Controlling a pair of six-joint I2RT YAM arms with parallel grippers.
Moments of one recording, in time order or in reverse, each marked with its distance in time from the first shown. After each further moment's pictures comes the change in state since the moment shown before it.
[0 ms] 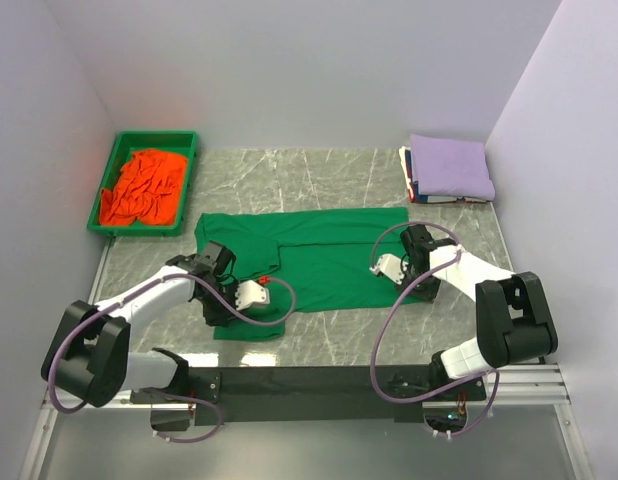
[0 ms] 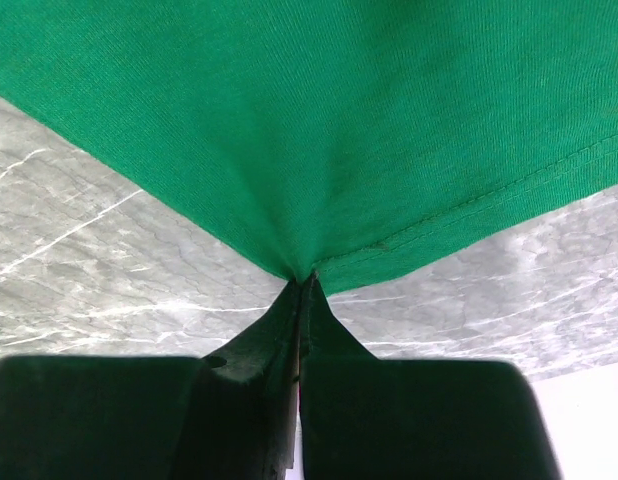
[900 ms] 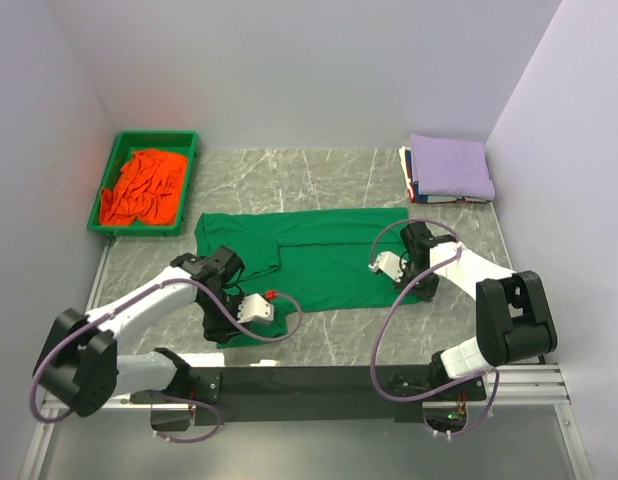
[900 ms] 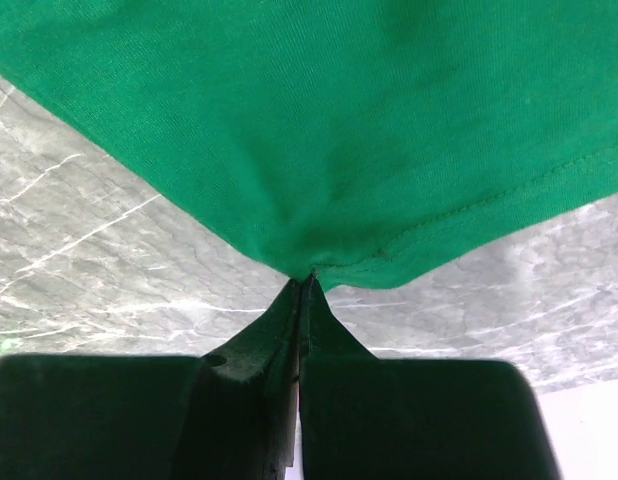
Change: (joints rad) left arm -0.126 -0.069 0.078 -0.263 0.050 0.008; right arm 0.000 0.001 0.034 -0.043 -0.041 -0.001
